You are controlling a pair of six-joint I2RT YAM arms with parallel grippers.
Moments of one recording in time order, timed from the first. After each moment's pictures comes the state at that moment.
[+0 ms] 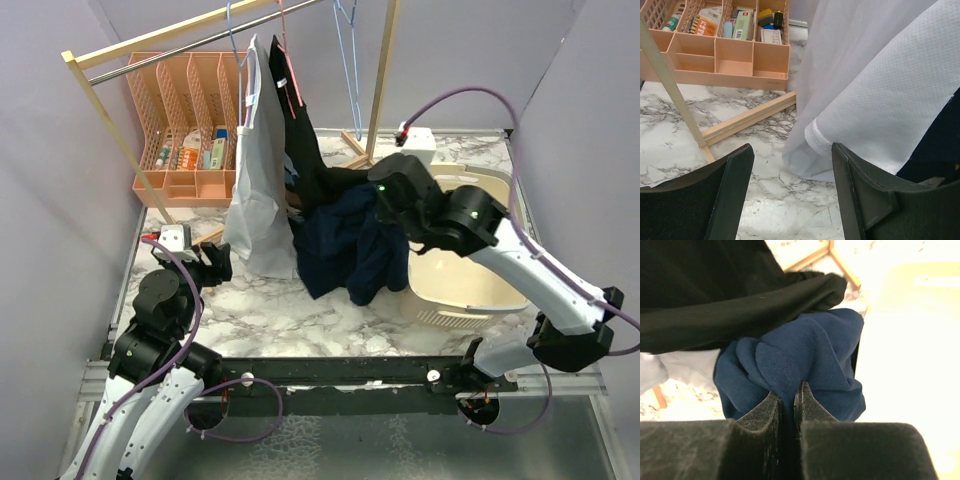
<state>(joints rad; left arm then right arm) -0.43 0.31 0.67 -0.52 -0.33 -0.27 0.99 1.44 1.77 -1.07 0.72 0.68</state>
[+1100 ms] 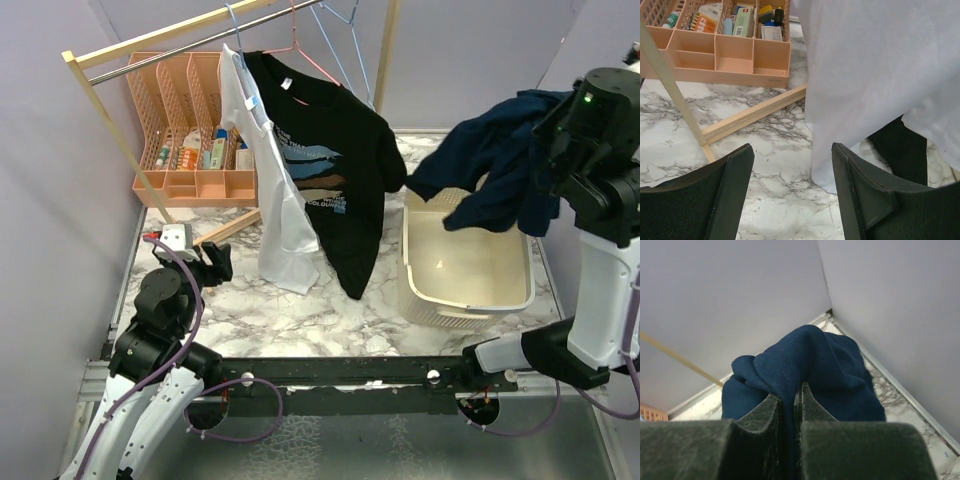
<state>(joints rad) -0.43 0.31 0.67 -0.53 -0.33 -0.27 0.28 1.43 2.35 -1.15 0.72 0.42</state>
